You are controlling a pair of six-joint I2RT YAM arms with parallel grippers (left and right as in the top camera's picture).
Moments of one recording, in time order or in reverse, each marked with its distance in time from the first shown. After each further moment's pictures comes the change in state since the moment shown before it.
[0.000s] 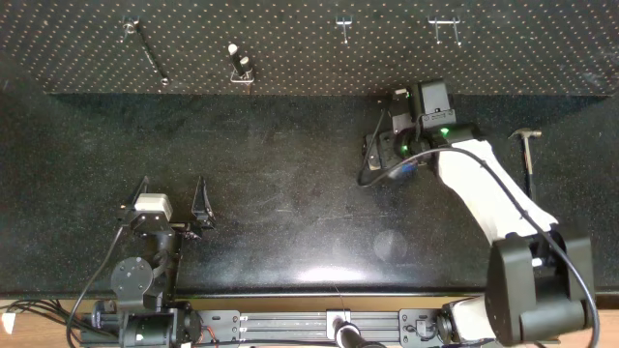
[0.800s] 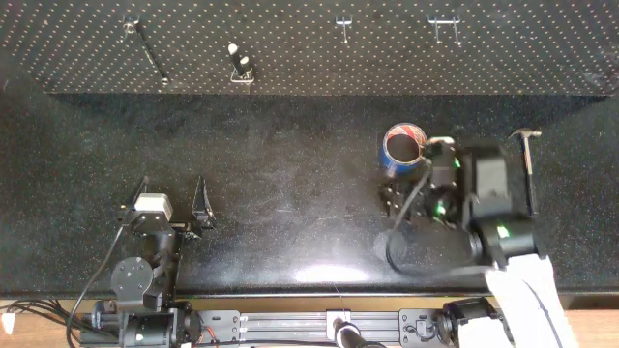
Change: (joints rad) left arm 0.000 0.000 0.000 0.000 0.000 0.000; right arm -0.053 -0.669 -0.264 -0.214 -0.129 0.208
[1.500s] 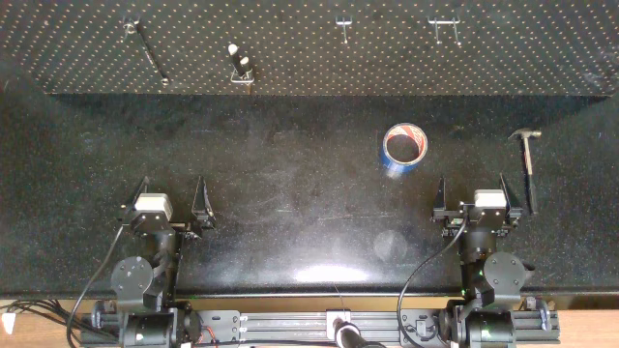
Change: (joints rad) left arm 0.000 0.005 0.000 0.001 0.000 0.000; right arm -0.183 -0.943 -0.725 0.658 0.407 -0.368
